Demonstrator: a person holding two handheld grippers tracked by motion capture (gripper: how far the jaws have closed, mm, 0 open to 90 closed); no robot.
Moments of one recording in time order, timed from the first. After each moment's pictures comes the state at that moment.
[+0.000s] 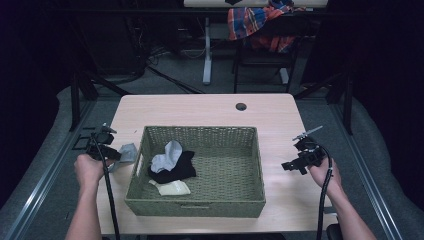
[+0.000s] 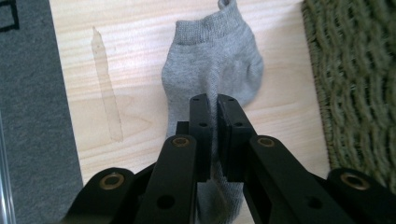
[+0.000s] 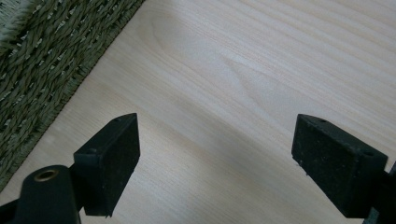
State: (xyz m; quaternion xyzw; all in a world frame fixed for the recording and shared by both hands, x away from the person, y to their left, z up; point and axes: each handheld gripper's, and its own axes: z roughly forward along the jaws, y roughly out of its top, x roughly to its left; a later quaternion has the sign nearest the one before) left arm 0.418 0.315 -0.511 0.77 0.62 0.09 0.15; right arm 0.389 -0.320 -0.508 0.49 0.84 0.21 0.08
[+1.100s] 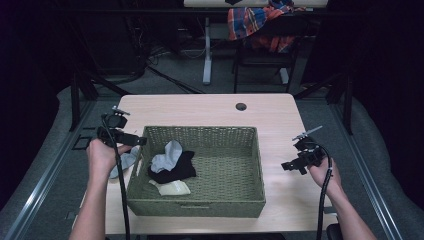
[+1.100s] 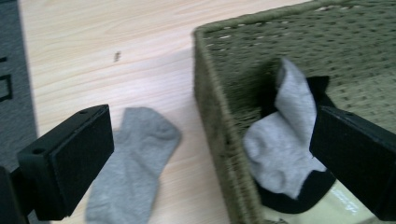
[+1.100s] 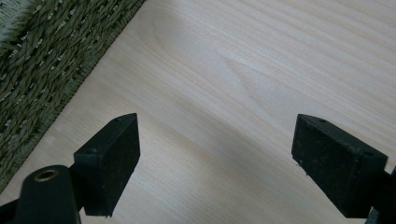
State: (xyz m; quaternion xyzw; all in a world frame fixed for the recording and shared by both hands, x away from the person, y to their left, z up) left arm 0.407 0.244 -0.429 0.78 0.56 0.13 0.24; right arm 0.390 -0.319 -0.508 0.49 0.84 0.21 0.08
